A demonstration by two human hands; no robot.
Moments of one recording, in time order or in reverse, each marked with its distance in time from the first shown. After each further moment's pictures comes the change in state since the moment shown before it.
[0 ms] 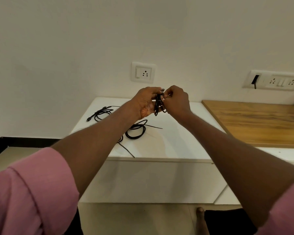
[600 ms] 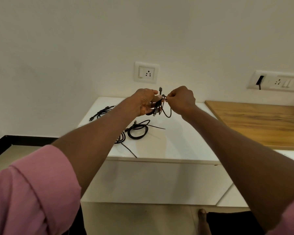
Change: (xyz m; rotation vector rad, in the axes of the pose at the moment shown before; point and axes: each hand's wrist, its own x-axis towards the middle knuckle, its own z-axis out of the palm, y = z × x) left_hand 0.011 0.004 -0.013 0.199 0.129 -0.043; right_hand 0.015 -0.005 -0.005 -0.259 -0.064 0.111
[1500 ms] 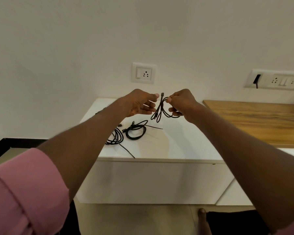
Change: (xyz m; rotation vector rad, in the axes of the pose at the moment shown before) left_hand 0.001 0.002 -0.019 0.297 -0.088 0.021; right_hand -0.006 0.008 -0.017 0.375 -0.179 0.187
